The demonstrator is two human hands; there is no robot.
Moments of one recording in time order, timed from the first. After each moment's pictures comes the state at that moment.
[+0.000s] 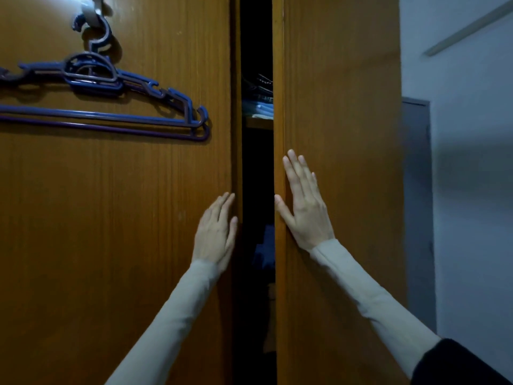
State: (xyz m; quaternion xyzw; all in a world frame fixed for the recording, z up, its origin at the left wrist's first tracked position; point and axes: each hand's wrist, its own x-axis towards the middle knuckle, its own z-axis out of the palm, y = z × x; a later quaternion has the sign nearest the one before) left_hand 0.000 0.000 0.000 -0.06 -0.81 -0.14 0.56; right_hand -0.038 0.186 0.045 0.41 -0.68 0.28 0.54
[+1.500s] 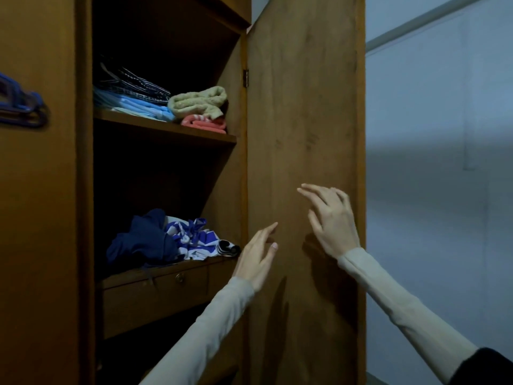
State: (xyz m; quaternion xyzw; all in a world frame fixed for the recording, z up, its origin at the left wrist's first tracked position) left_hand 0.020 0.360 -0.059 -0.33 -0.79 -0.41 0.32; right_hand 0.054 0.533 0.009 0.20 -0.77 0.09 0.60
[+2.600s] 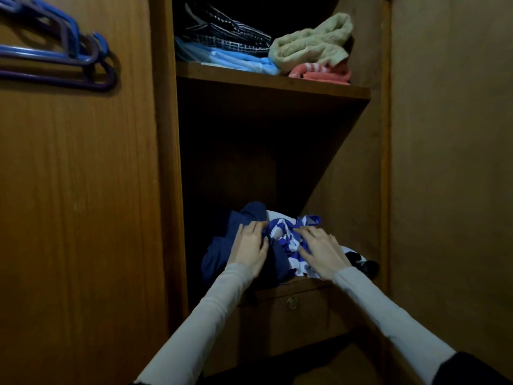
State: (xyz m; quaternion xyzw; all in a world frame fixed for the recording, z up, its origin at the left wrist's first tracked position) left_hand -0.189 0.089 -0.054 -0.05 -0.91 -0.13 0.38; right_hand -0.242 0.261 -0.060 0.30 -0.90 0.13 0.28
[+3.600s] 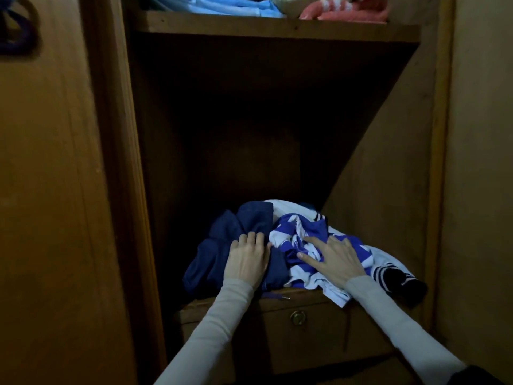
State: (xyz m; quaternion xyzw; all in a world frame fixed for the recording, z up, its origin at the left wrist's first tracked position) left_hand -0.250 0.084 -0.096 0.13 -0.90 0.16 0.38; right_hand -0.344 0.256 -0.102 0.33 -0.90 0.12 0.25
